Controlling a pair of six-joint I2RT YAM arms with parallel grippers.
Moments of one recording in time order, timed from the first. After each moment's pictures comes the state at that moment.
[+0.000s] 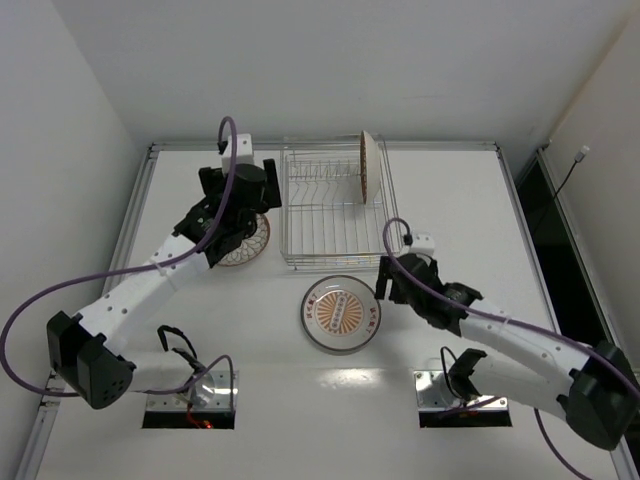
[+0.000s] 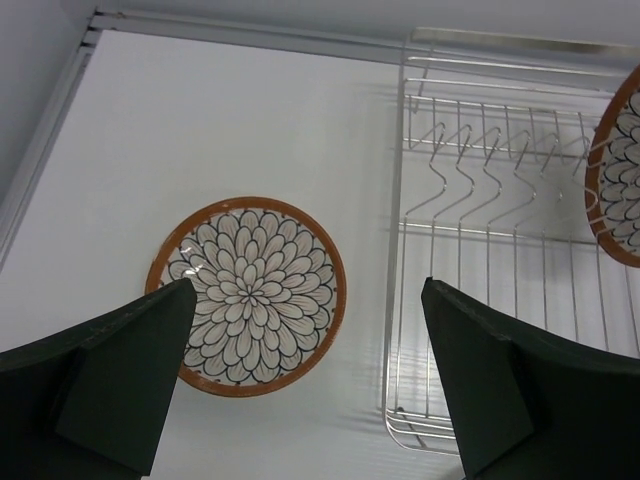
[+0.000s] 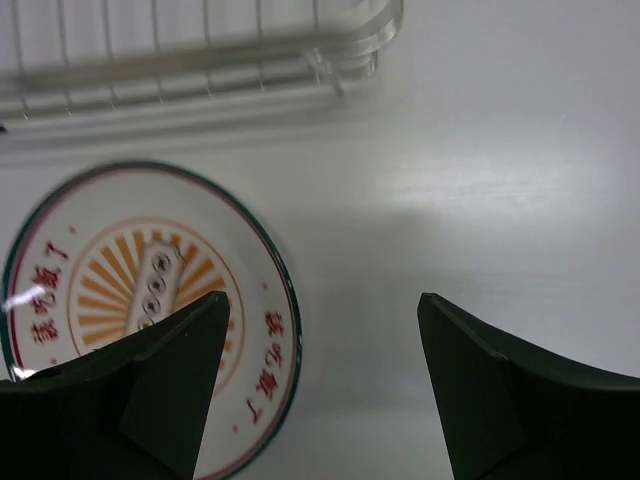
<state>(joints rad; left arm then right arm) -0.60 1.28 1.24 -0.40 -0.71 -0.35 0.74 1.02 0.56 -0.32 0.46 0.62</state>
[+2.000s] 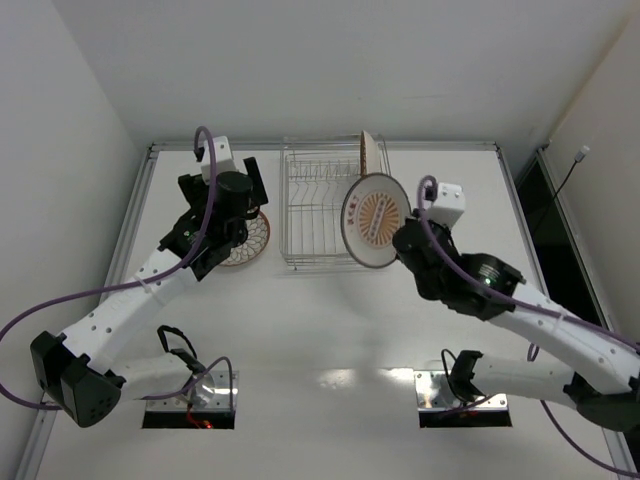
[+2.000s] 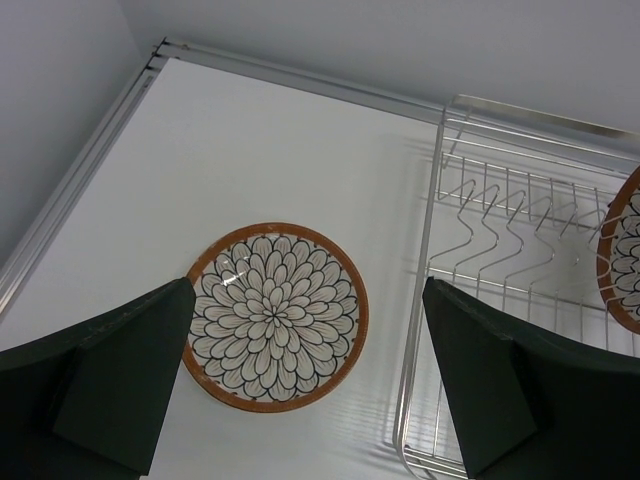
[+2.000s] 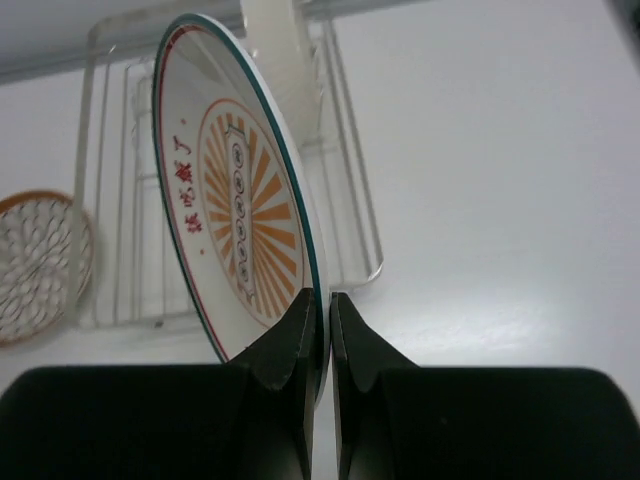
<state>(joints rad) -0.60 1.16 1.15 -0.33 -0.85 -0.38 0.97 0.96 1.08 -0.74 0.87 0.73</state>
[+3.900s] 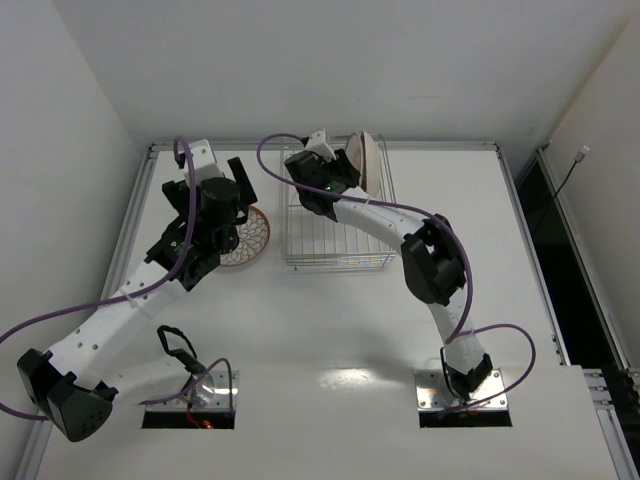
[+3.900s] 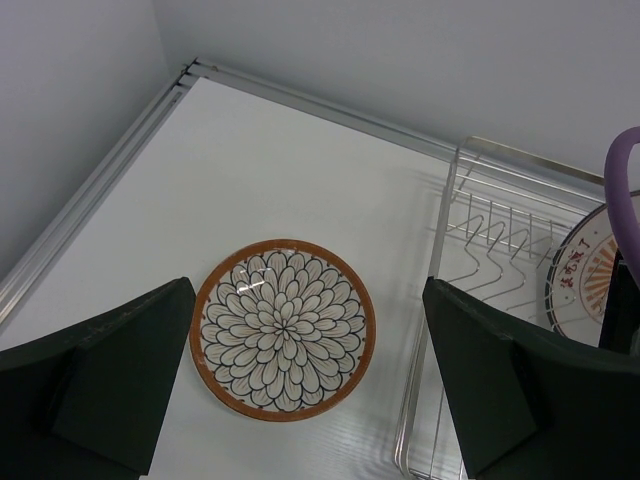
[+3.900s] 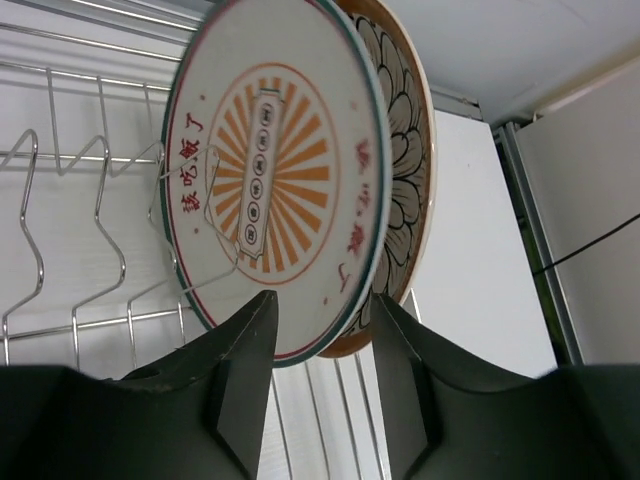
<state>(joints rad) -0.60 1.07 1.12 -0.32 -0.92 -0.39 0.72 2.20 1.83 -0.30 1.09 0.00</state>
